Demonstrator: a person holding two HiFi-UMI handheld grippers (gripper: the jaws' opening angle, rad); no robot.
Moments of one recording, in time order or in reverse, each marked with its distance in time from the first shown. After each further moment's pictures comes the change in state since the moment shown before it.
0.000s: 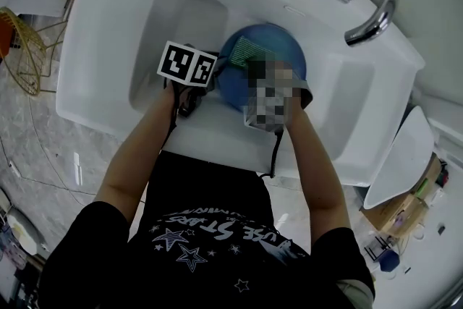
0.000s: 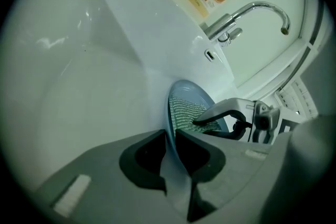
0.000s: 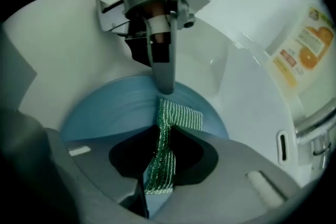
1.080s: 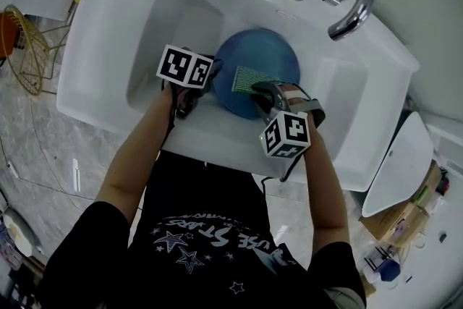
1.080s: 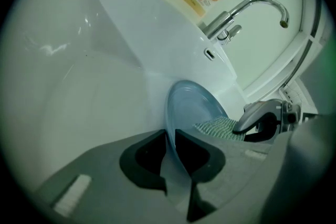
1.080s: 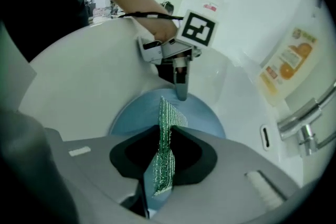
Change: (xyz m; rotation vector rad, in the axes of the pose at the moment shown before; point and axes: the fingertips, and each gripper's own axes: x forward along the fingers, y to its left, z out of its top) left arm 0.001 0.001 -0.001 0.025 -0.020 0.052; right arm -0.072 0.031 -0.012 -0.057 -0.138 0.078
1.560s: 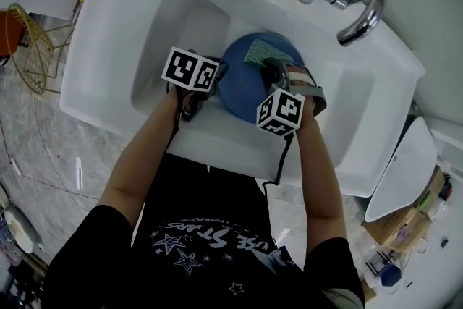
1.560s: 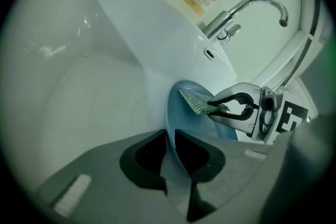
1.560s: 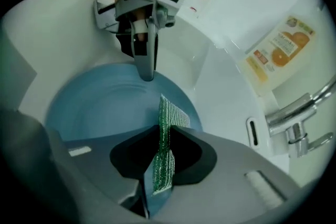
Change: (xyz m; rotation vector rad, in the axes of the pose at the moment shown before) left arm 0.000 0.000 0.001 0.009 -0.003 0.000; right arm 0.040 -0.068 -0.029 0.032 0.170 -0.230
